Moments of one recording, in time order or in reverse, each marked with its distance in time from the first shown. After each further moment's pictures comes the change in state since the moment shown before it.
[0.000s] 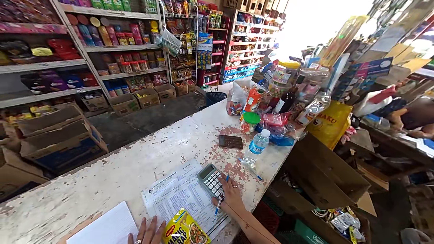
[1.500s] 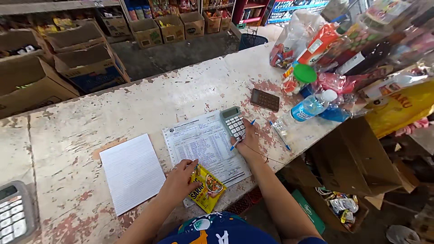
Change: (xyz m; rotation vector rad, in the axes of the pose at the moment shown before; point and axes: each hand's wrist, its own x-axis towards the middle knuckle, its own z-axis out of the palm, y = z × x) left_hand 0.034 0.037 0.012 -0.285 0.084 -0.059; right_hand 0.058 0.000 0.010 0.038 0.071 0.012
